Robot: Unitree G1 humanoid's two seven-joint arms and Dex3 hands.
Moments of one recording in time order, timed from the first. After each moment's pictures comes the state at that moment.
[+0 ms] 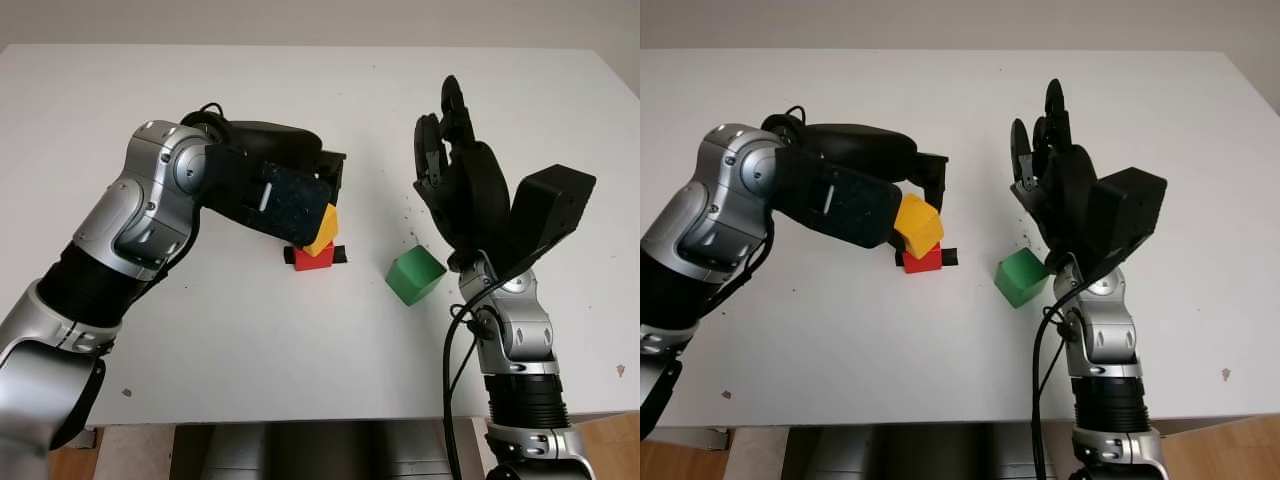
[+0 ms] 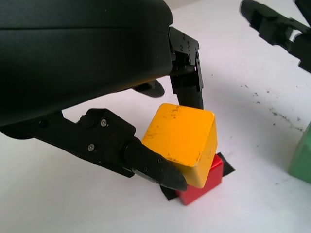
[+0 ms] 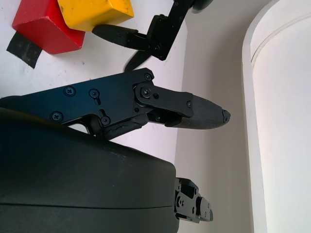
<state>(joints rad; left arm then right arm) -0.96 0.61 -0.41 0.03 0.60 0.06 -0.88 -0.46 -0.11 -0.10 0.03 0.15 0.18 0.09</state>
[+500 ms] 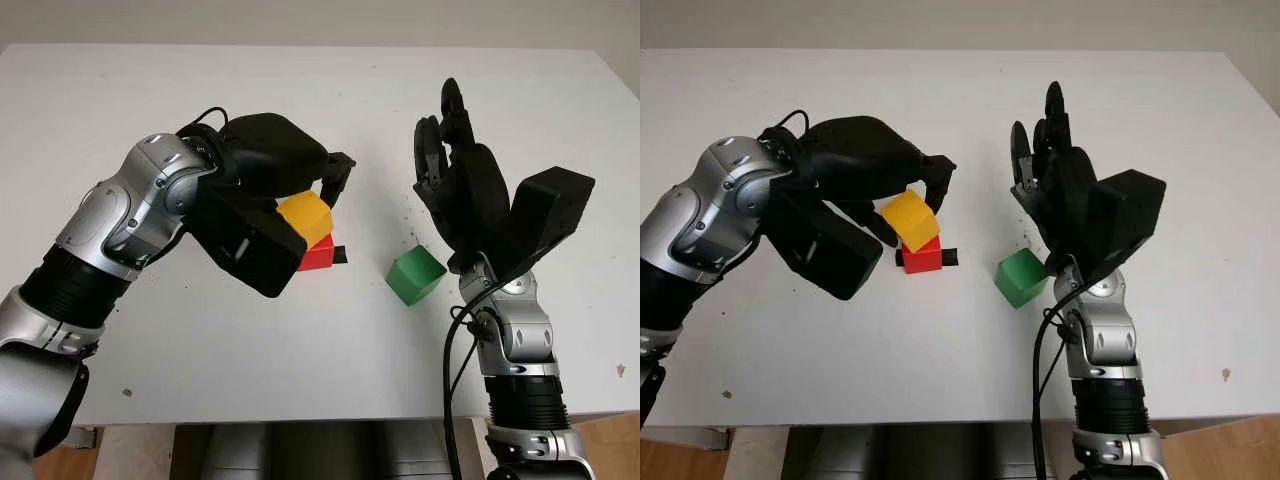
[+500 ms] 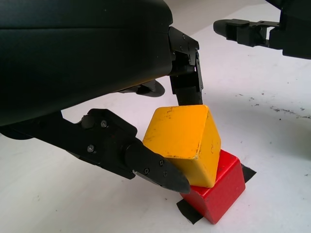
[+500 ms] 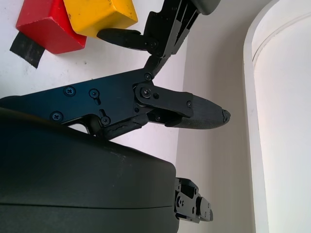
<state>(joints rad) -0.94 0.65 -0.41 0.10 0.71 -0.26 -0.69 -0.45 -0.11 -0.10 0.03 0.15 0.18 0.09</state>
